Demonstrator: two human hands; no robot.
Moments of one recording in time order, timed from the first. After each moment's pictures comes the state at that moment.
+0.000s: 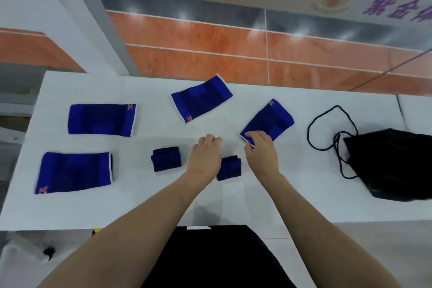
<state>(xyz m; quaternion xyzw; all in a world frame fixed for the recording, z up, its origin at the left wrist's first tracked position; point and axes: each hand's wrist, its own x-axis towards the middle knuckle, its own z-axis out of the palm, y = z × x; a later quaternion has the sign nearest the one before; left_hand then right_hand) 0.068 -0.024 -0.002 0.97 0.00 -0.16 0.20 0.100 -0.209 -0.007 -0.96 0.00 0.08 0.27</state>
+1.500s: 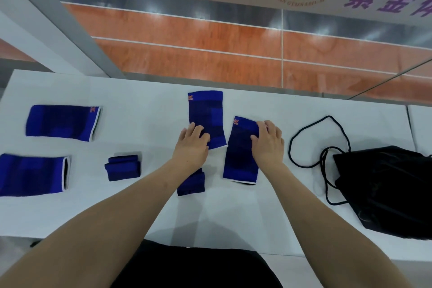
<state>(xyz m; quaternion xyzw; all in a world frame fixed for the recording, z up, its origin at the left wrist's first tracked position) 0.147 -0.092 -0.053 0.98 -0.02 -0.18 0.11 0.205 -0.325 -0.057 -0.98 0.01 0.15 0.15</state>
